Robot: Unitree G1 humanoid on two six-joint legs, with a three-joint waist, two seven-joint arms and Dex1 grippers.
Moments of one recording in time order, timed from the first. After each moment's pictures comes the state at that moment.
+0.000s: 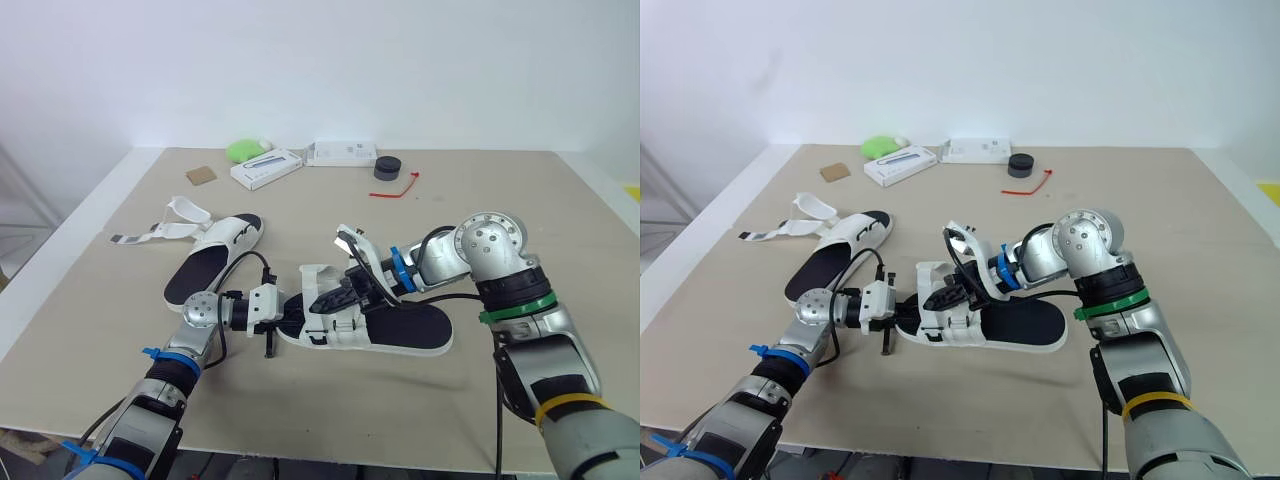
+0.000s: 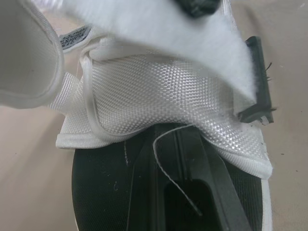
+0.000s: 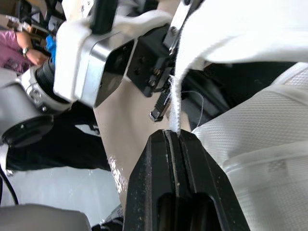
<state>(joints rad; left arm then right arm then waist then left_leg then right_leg) -0.55 0.30 -0.26 0.76 -0.18 -0.57 -1.30 -0.94 -0.52 0.25 0.13 1.22 1.61 0.37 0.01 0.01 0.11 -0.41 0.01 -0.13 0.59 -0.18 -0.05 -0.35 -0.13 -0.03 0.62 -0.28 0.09</state>
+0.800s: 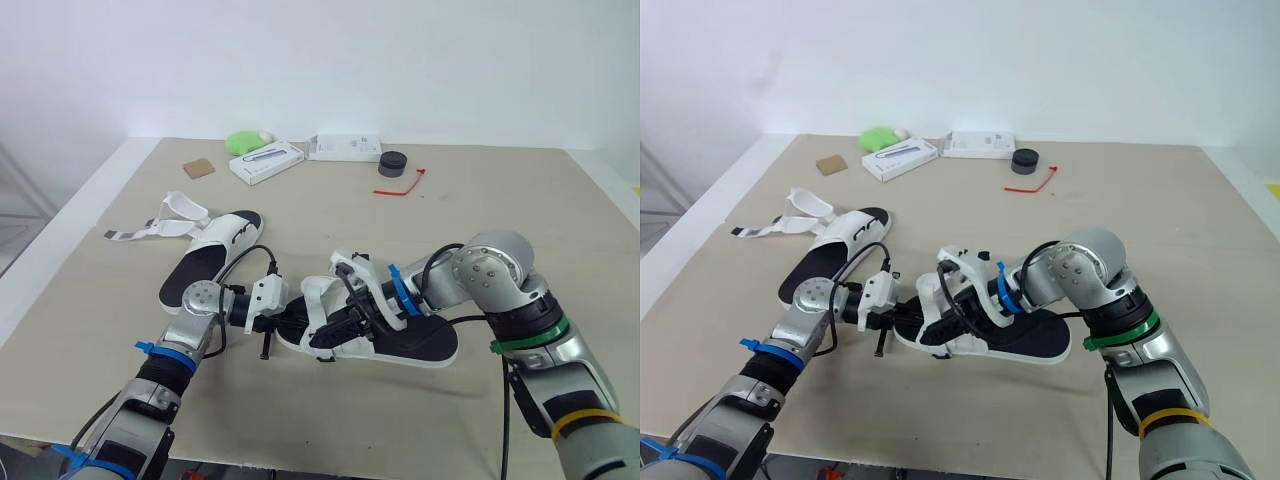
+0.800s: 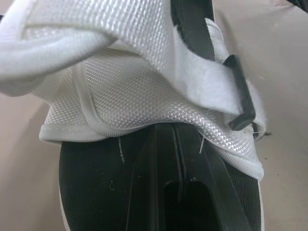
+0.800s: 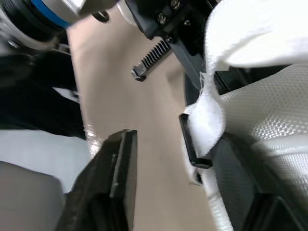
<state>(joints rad) -0.53 0.34 -0.26 0.50 -0.20 -0.22 -1.39 -0.87 -0.57 0.26 -0.01 1.10 1.61 0.54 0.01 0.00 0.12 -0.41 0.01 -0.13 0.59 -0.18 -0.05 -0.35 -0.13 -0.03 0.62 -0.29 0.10</state>
